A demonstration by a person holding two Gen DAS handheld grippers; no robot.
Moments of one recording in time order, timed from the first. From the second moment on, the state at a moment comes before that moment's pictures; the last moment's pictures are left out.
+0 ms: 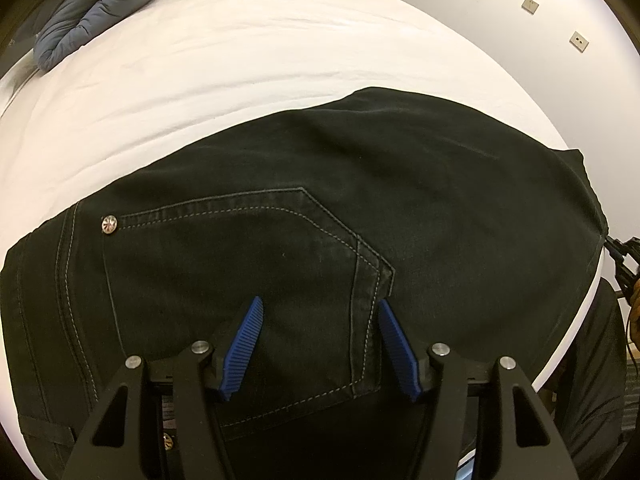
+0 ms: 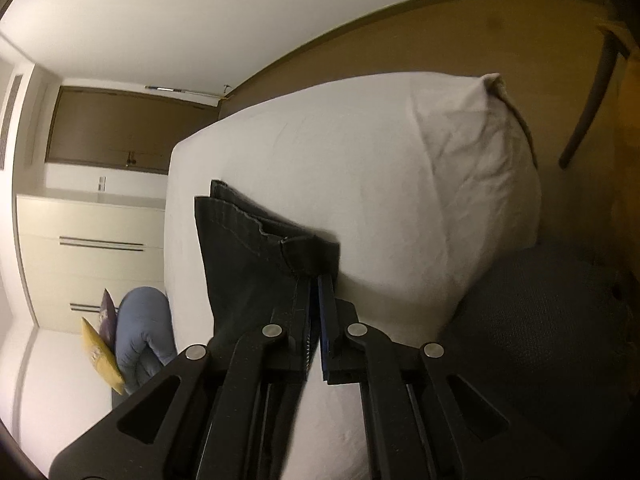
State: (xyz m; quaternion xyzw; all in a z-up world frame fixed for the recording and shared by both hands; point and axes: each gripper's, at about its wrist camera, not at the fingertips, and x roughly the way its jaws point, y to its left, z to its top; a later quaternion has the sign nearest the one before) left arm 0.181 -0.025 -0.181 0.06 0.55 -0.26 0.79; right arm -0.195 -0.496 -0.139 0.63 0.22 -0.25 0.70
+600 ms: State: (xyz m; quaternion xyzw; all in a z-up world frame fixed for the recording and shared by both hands) left arm 0.180 -0.026 -0.182 0.07 0.55 -0.26 0.79; right arm -0.016 -0.554 -0.042 0.26 0.37 -0.05 0.89
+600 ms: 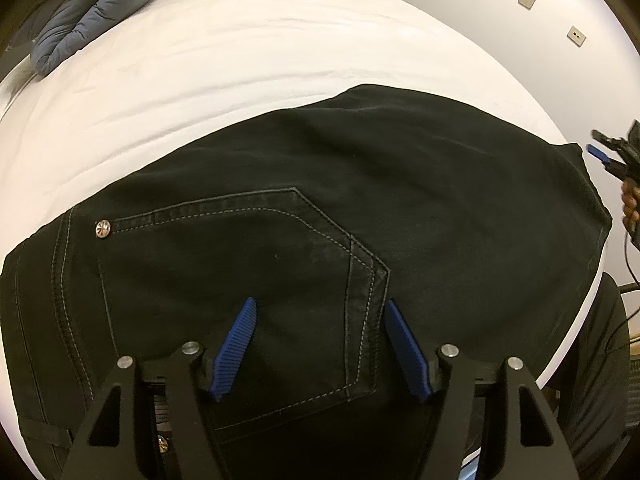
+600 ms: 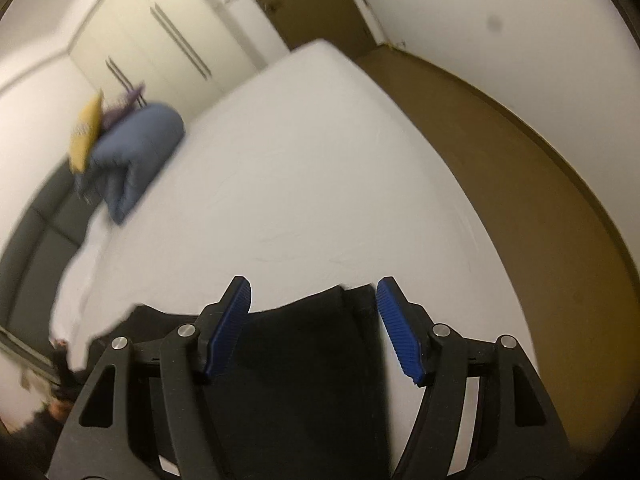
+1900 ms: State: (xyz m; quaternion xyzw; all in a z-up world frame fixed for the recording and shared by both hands) left arm 0.170 -0.060 -0.181 0.07 0.53 -0.25 0.80; right arm -0.119 -0.506 -0.028 0.32 0.32 -0.07 0.89
